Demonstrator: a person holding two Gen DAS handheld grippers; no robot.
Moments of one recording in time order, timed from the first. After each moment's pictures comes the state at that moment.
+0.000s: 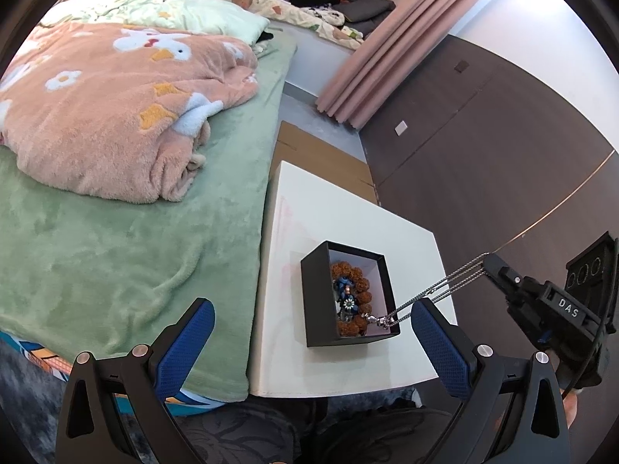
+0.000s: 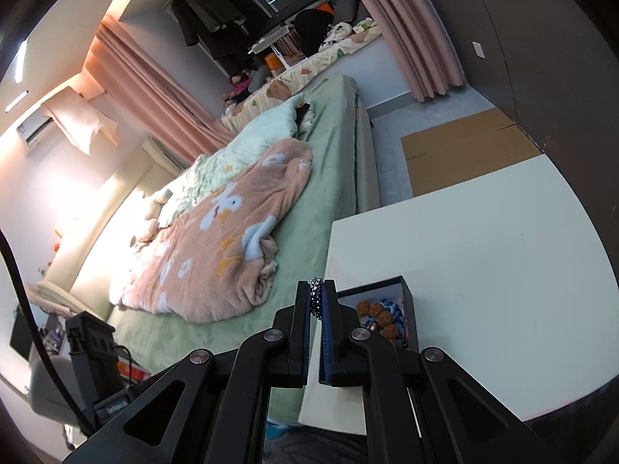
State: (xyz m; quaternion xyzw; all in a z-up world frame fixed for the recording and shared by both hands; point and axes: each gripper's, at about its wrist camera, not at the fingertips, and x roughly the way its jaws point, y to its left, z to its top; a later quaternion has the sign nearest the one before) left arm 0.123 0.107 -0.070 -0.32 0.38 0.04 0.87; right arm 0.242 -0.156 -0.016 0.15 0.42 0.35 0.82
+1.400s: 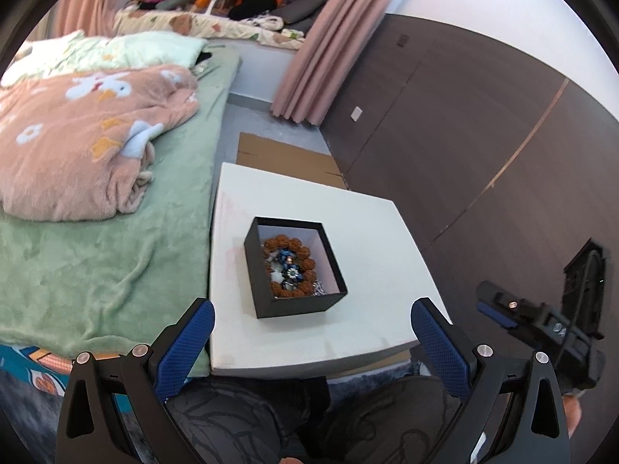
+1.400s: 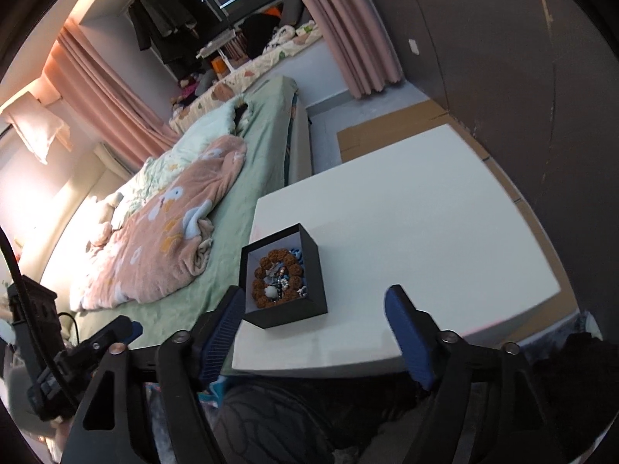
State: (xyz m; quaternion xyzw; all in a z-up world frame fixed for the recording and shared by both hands) left arm 0.098 0.024 -0.042 -0.22 0.36 -0.01 0.91; right arm 0.177 -0.260 -0.026 0.13 0.42 0.25 0.86
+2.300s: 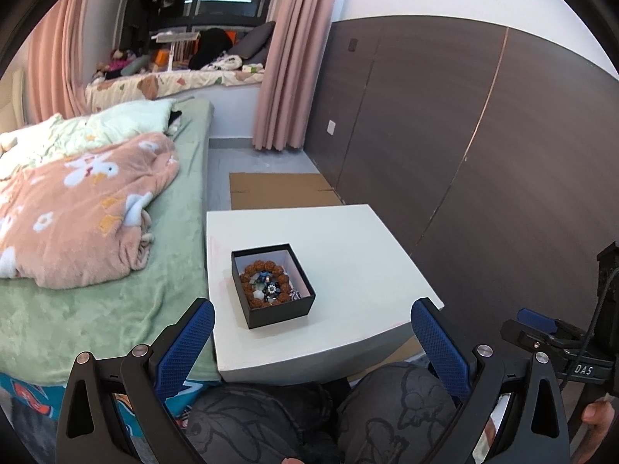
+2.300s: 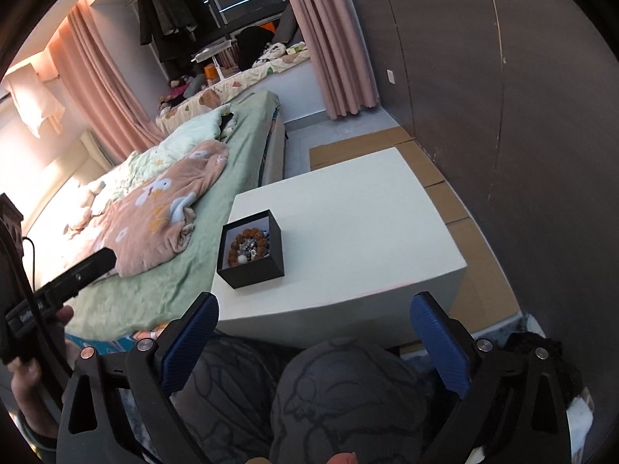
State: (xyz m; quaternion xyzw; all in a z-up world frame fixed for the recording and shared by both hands) left arm 0.056 -0.038 0.023 -0.10 0.33 -0.02 0.94; right arm 0.087 -0.312 0.017 0.07 0.40 0.21 0.89
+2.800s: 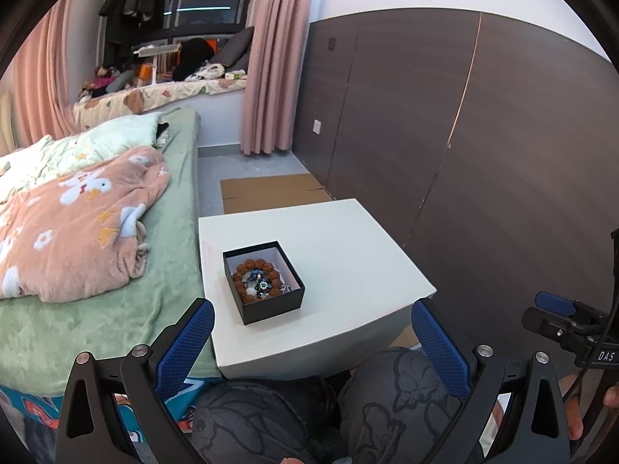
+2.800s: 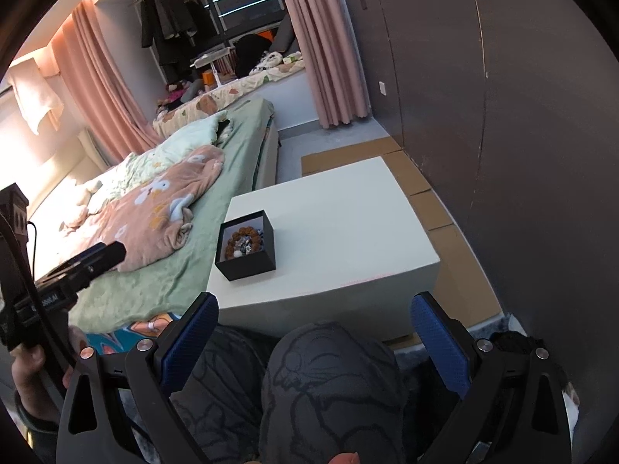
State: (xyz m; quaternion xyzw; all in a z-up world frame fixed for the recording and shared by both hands) left arm 0.039 -0.053 0.027 -0.07 0.33 -0.04 0.94; right arm 0.049 -0.331 0.035 0.06 0.39 0.19 0.90
